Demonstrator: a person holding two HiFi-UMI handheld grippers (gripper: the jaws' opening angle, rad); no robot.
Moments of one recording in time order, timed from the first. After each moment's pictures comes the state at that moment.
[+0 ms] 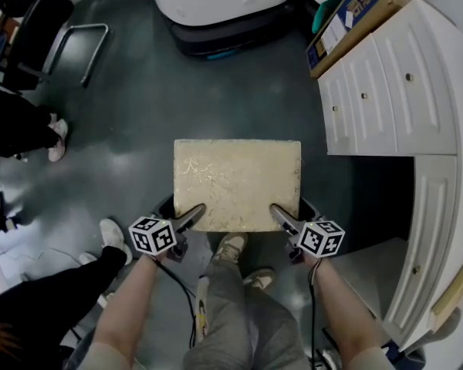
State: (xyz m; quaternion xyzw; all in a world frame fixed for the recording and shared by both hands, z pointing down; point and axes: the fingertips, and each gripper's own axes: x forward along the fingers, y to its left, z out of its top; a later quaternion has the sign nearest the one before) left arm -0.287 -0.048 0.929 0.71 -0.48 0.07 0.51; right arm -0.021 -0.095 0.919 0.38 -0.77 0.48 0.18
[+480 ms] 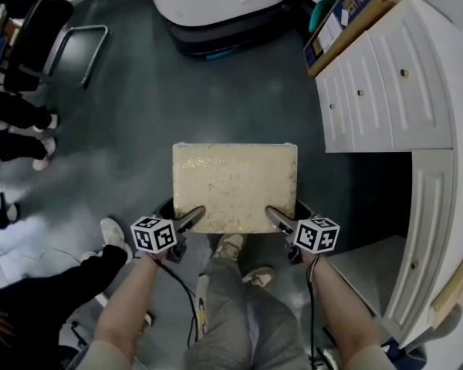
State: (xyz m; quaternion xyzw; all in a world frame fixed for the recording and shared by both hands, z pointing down) left arm -0.282 -0.026 0.937 0.70 -0.47 0.10 0.53; right arm -0.020 -0.072 0.927 0.36 -0.75 0.51 0.22
